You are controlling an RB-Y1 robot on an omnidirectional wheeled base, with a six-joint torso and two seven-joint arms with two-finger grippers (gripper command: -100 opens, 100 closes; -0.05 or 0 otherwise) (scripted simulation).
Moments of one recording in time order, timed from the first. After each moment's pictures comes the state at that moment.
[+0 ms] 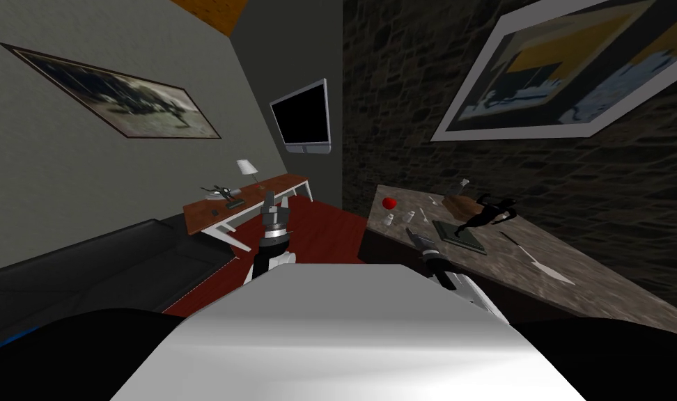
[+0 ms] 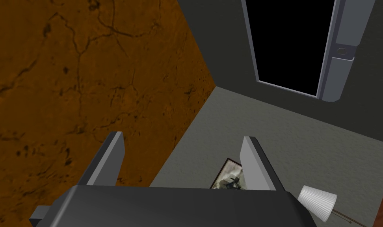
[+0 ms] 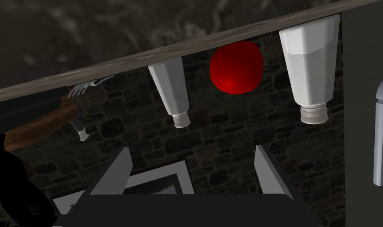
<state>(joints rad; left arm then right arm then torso) 0.54 0.02 -0.06 -2.33 0.02 -0.45 -0.04 0.49 -0.38 -0.32 -1.63 0.57 -0.20 0.31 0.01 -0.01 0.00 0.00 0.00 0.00</state>
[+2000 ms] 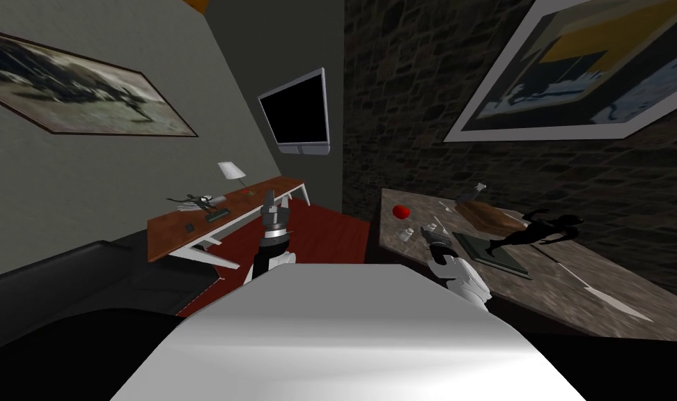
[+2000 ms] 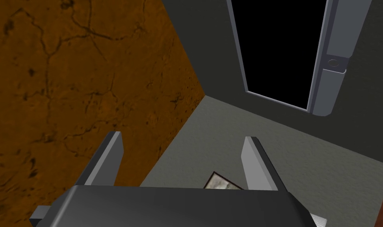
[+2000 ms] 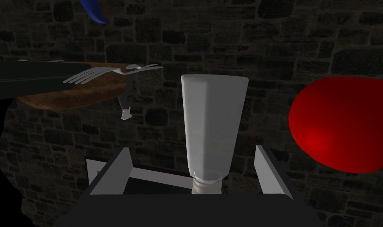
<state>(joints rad) 0.54 0.02 -0.06 -2.33 0.02 -0.45 -0.04 0.19 -0.40 -0.50 -1.30 0.70 0.02 0.51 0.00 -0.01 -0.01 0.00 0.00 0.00</state>
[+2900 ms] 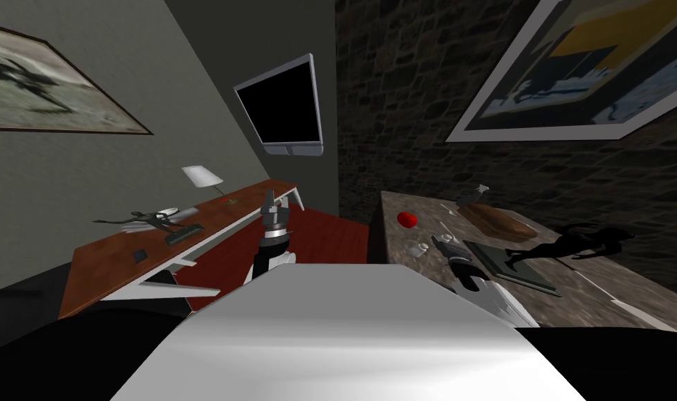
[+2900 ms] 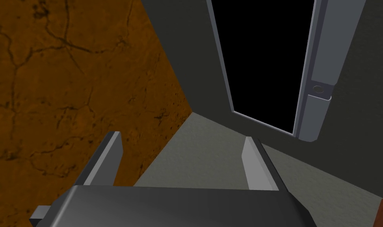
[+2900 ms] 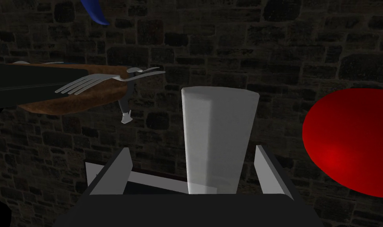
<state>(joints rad) 0.54 0.02 -0.06 -2.33 0.02 -0.45 -0.04 0.31 -0.46 -0.58 -1.21 0.66 -0.24 0.48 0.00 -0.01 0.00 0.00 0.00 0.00</state>
